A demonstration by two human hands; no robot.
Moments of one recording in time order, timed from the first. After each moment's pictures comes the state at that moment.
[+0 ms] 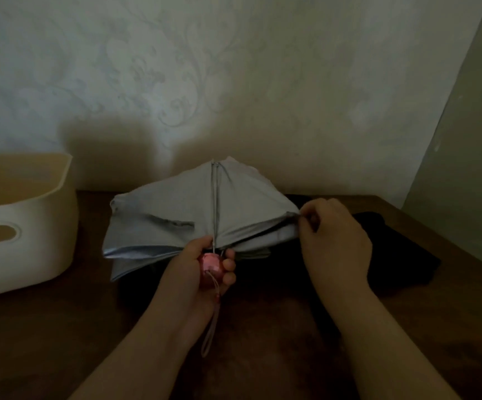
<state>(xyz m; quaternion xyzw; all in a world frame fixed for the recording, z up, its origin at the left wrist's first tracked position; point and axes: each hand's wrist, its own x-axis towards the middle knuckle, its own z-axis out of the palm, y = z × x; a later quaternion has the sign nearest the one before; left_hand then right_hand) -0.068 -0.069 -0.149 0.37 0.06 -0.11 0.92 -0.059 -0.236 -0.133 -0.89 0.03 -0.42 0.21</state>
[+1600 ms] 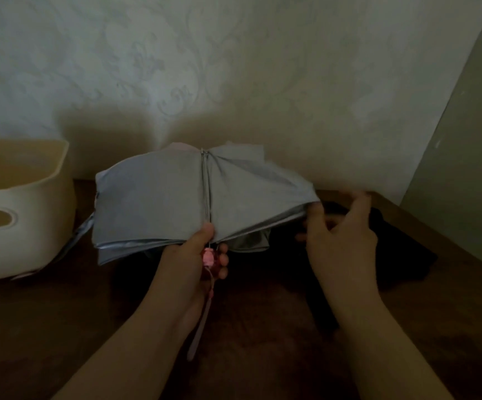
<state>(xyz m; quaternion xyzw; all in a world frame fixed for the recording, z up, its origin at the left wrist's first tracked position) -0.074 -0.070 -0.150 0.47 0.04 0.00 0.88 -0.085 -0.230 -0.125 -0.79 0.07 -0.29 0.53</state>
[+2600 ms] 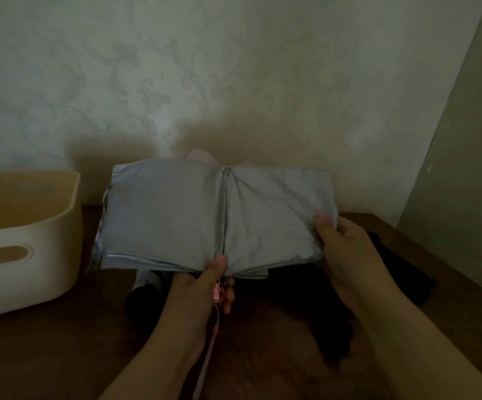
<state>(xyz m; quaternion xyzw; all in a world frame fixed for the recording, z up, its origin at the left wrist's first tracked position) -0.074 -0.064 -0.152 0.54 0.01 0.05 0.84 -0.071 -0.237 -0.091 -0.68 0.03 -0.13 0.72</state>
